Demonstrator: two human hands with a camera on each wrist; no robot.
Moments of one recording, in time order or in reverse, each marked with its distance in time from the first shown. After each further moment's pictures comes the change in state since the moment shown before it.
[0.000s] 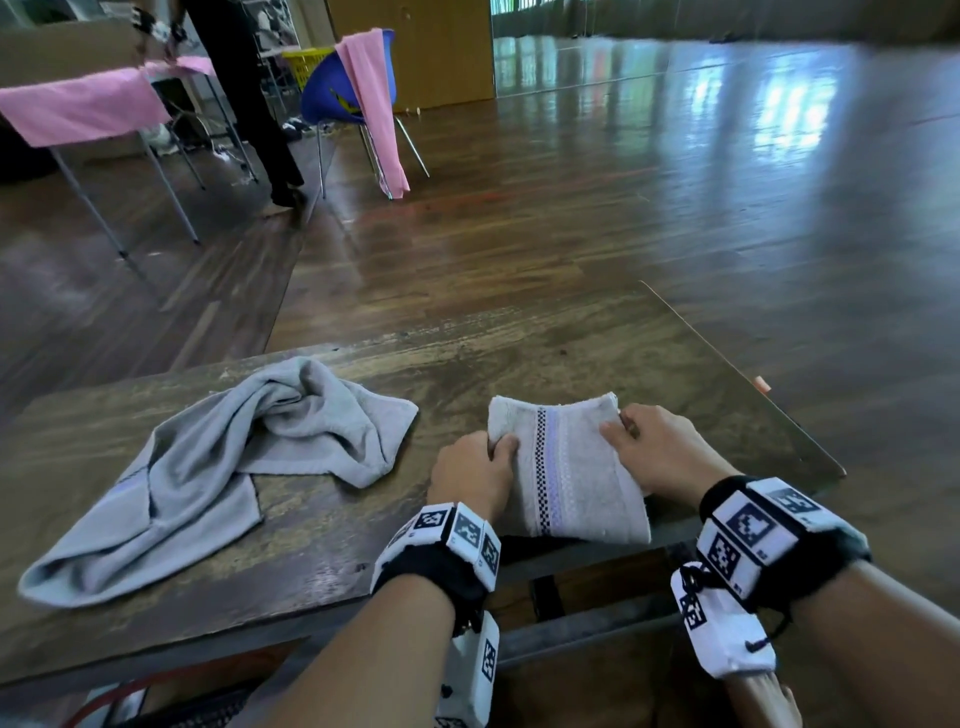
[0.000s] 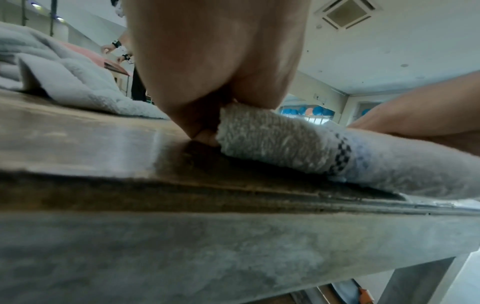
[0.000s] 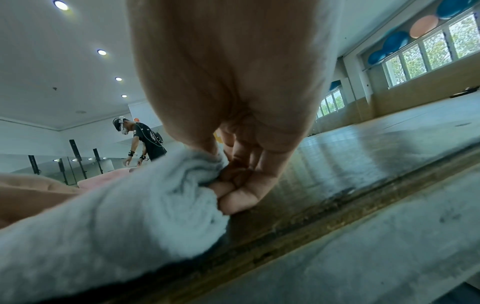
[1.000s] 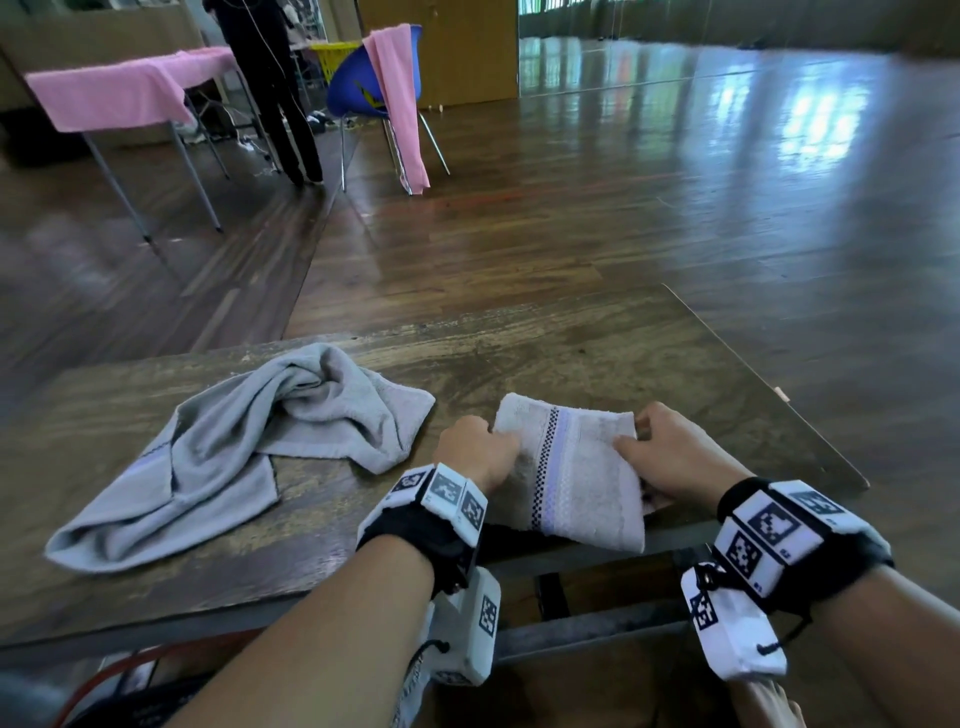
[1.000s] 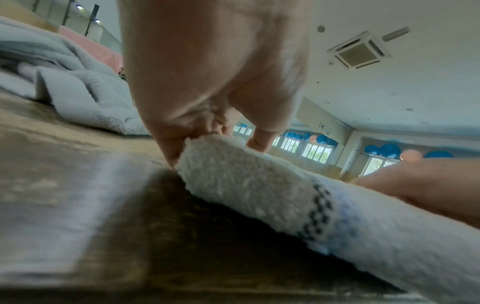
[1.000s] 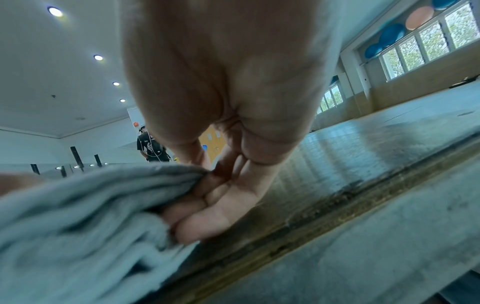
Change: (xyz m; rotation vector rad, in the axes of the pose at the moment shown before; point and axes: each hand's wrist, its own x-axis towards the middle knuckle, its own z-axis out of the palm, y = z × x) left_hand 0.007 0.005 -0.032 -0.015 -0.149 -0.163; right_hand -0.005 -0.008 0.001 0.263 -0.130 0.097
